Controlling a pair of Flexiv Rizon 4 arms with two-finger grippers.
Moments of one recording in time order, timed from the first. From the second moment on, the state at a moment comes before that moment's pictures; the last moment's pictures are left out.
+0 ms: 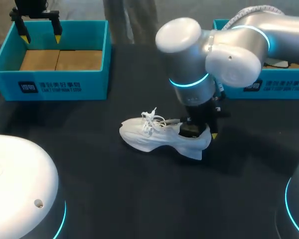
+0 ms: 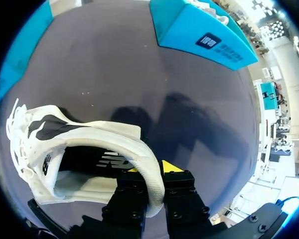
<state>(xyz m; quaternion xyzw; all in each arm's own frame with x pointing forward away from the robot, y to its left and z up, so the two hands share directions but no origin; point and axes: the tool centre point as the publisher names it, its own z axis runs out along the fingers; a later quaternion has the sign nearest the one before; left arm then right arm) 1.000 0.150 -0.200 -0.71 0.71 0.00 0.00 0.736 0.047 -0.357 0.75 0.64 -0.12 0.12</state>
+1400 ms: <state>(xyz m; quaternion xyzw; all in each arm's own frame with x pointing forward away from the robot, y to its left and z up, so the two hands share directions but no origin) 1.000 0.150 -0.200 -0.71 0.71 0.00 0.00 0.734 0.069 -0.287 0.73 0.67 -0.06 0.09</state>
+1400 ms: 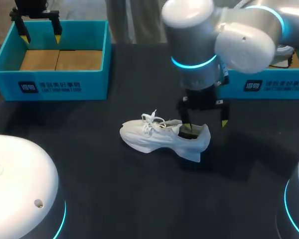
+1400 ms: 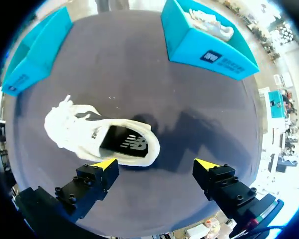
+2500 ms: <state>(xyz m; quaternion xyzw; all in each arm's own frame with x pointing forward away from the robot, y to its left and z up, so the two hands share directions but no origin) 1.000 0.150 -0.200 -0.71 0.71 0.00 0.00 0.749 0.025 -0.244 0.72 0.70 0.04 0.03</state>
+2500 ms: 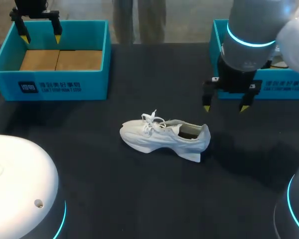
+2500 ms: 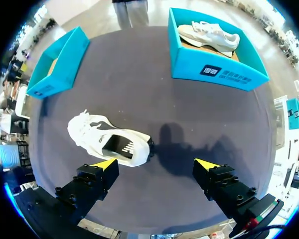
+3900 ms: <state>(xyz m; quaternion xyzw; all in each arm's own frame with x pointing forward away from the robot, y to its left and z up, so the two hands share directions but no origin) 1.000 0.150 -0.200 -0.71 0.71 0.00 0.00 0.730 0.017 -0.245 0.16 0.98 0.11 0.07</state>
